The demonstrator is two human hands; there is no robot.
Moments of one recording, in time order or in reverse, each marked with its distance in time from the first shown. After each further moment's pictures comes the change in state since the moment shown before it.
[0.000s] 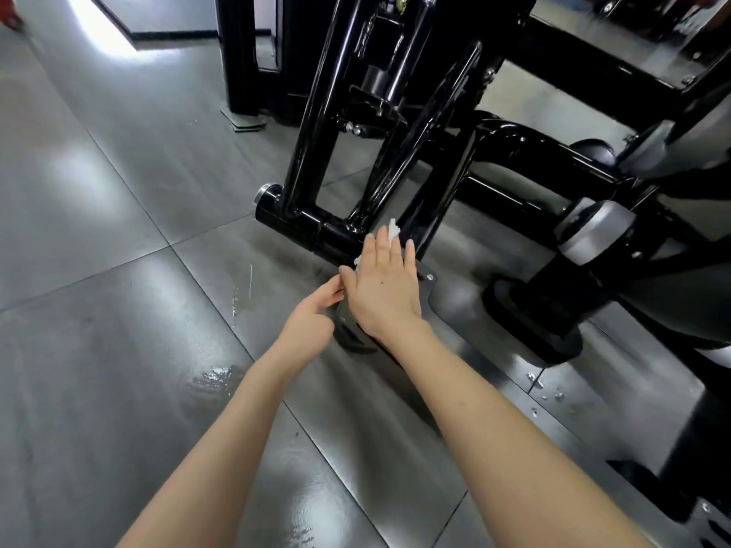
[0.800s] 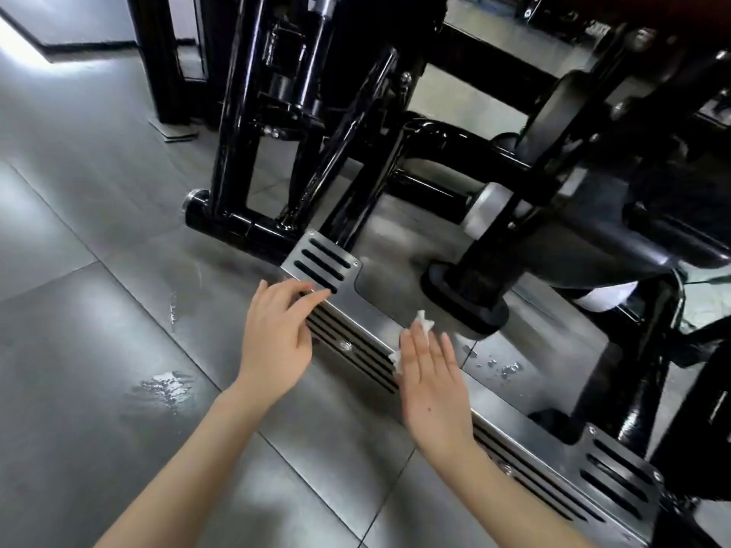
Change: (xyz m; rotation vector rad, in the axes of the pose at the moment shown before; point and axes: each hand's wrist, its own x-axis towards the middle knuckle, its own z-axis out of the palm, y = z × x) left_hand -0.032 -0.005 0.043 0.735 0.303 0.748; right_hand -0.168 0.111 0.045 -0.048 0.200 0.061
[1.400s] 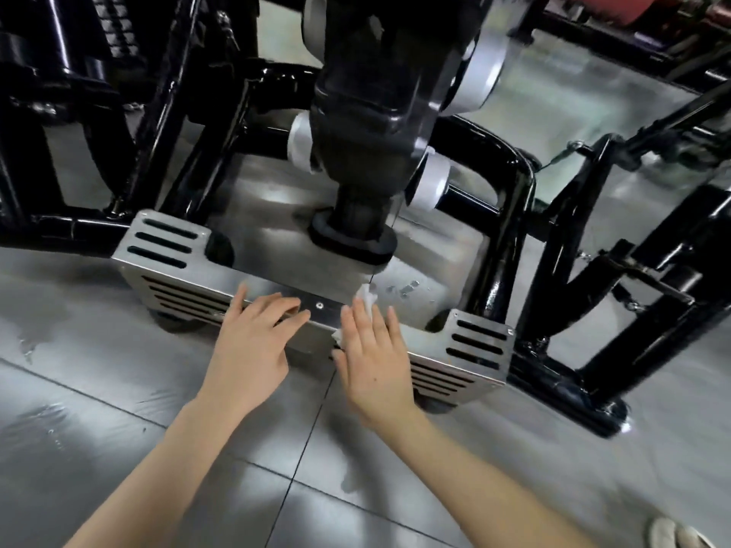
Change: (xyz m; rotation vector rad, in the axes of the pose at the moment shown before) left_hand -0.031 0.100 0.047 0.197 -0.273 0.529; right_hand -0.080 0.039 -0.015 -0.003 0.026 0.271
